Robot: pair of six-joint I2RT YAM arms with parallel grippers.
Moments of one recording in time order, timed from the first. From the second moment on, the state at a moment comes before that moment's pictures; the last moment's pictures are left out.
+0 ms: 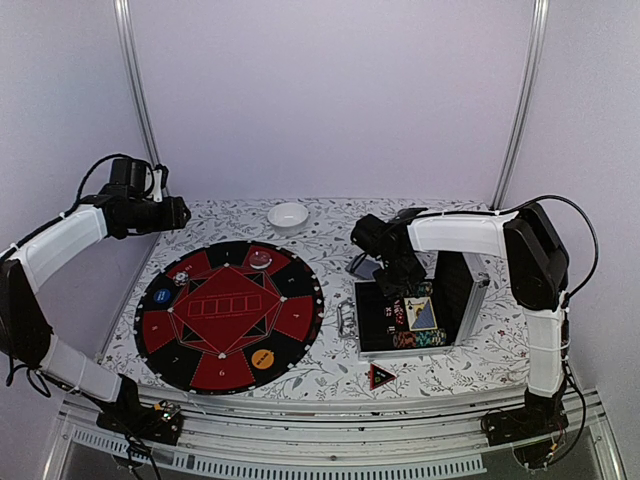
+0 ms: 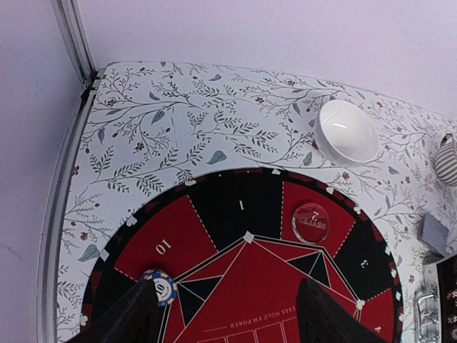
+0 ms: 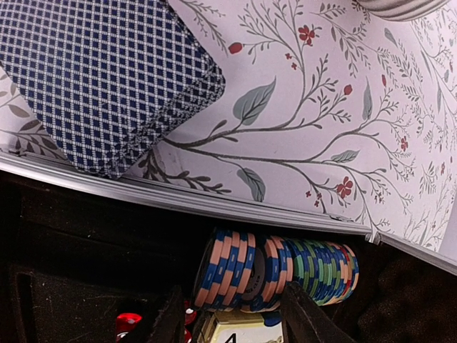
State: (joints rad) left arm -0.09 1.38 1.13 -0.42 0.05 -0.17; right arm 0.77 2.10 1.61 -0.96 0.45 0.36
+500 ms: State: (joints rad) left arm -0.09 1.38 1.13 -0.42 0.05 -0.16; right arm 0.77 2.10 1.61 -0.96 0.46 0.37
